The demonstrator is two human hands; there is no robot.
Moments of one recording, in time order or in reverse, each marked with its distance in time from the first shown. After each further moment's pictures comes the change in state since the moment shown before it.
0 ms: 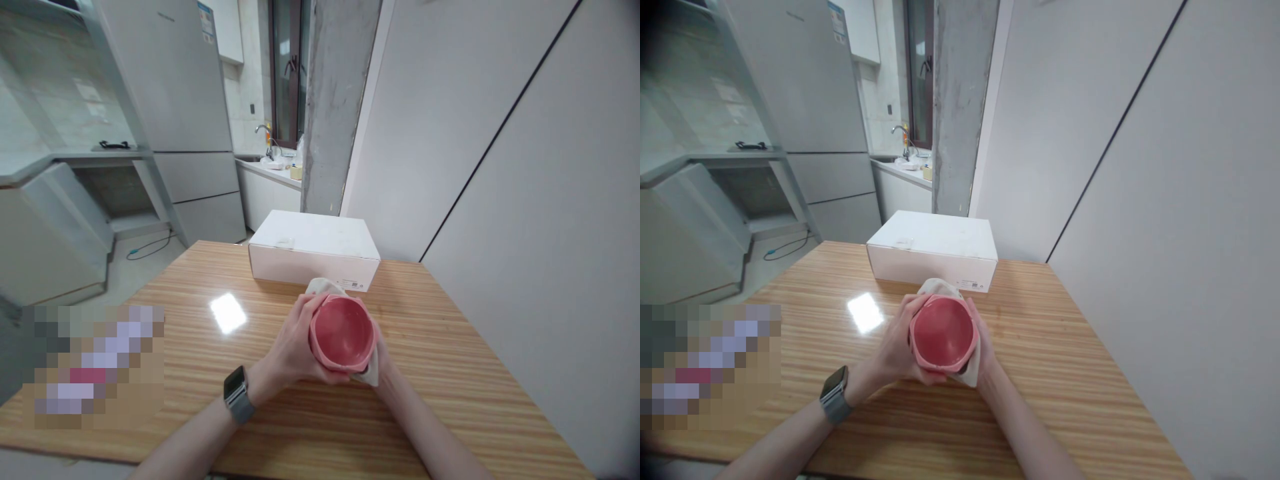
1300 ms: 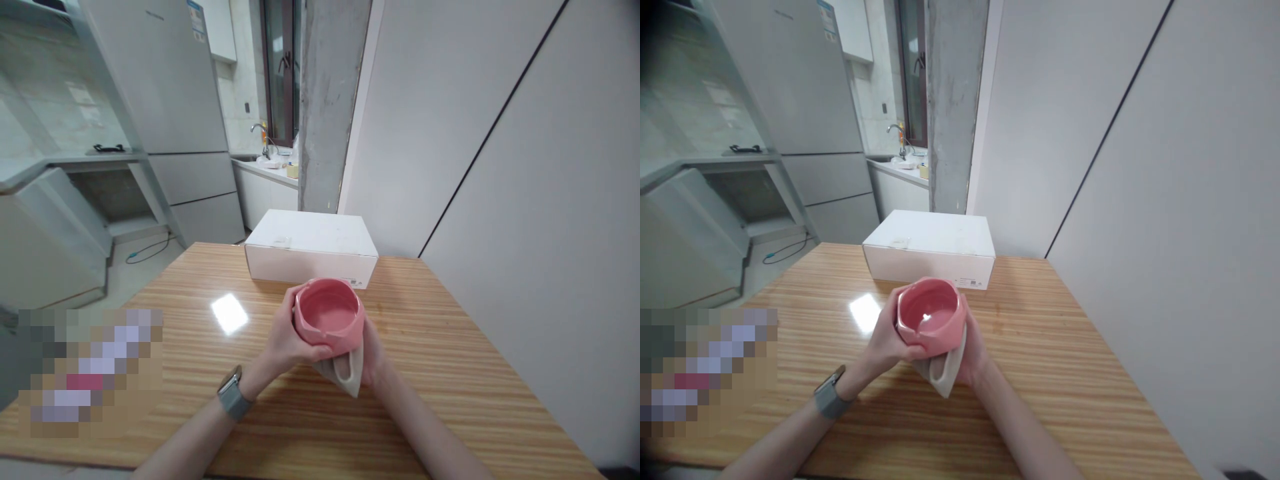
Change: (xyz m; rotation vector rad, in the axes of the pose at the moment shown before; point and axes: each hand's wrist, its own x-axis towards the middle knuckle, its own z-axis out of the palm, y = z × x) left_hand 0.006 0.001 -0.005 -0.590 0.137 -0.365; right_hand 0.002 0.009 0.011 -0.012 -0.095 0.017
